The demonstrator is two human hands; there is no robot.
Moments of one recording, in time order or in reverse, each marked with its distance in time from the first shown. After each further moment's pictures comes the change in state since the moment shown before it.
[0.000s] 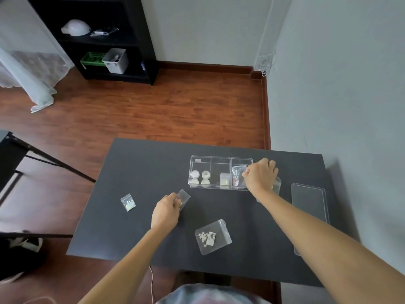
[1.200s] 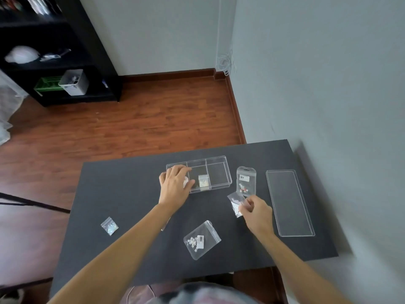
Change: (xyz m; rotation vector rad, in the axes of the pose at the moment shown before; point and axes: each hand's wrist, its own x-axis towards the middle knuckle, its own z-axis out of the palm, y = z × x) left_hand 0.056 0.086 0.014 0.206 0.099 0.567; right_hand -0.120 0.069 0.005 0.631 -0.047 0.216
